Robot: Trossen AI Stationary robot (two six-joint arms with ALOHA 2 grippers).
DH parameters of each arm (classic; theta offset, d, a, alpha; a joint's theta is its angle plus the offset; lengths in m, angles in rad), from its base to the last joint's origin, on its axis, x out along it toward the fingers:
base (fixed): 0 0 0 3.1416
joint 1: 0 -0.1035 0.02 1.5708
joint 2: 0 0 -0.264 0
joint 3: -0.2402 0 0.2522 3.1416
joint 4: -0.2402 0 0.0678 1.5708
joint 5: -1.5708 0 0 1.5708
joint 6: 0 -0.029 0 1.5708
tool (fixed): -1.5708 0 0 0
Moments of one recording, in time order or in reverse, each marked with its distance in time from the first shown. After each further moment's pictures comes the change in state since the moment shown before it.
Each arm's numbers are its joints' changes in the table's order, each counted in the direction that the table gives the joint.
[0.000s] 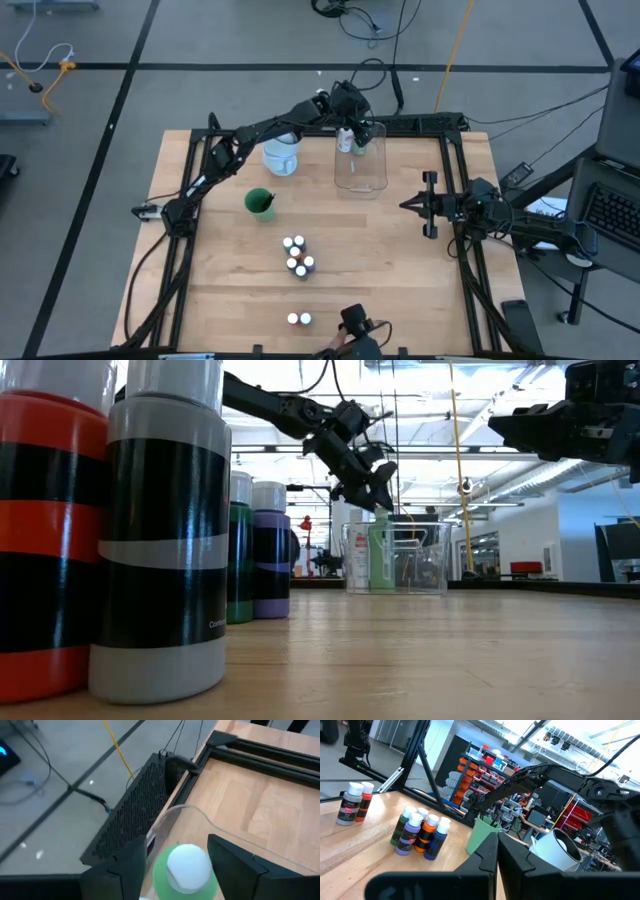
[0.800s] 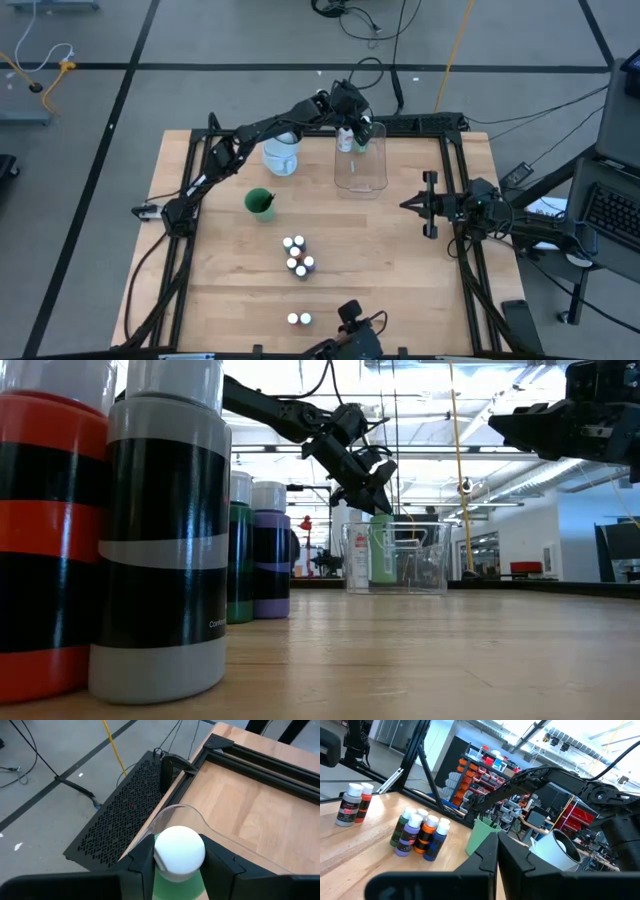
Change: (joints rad) left arm -0.021 0.018 0.000 0.006 0.053 0.088; right arm 0.000 0.000 0.000 0.006 0.000 -0.001
